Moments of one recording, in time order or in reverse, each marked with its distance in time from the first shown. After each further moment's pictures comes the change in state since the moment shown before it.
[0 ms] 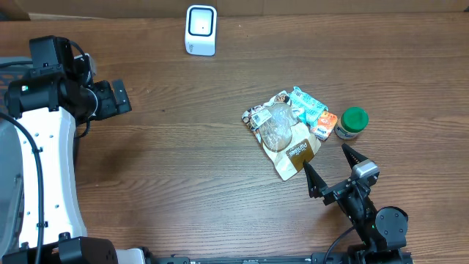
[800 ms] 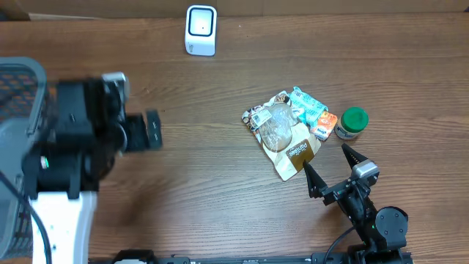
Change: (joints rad) left arm -0.241 -0.408 -0.218 0.011 0.004 0.000; right arm 0.000 -0.001 0.000 0.001 0.000 0.000
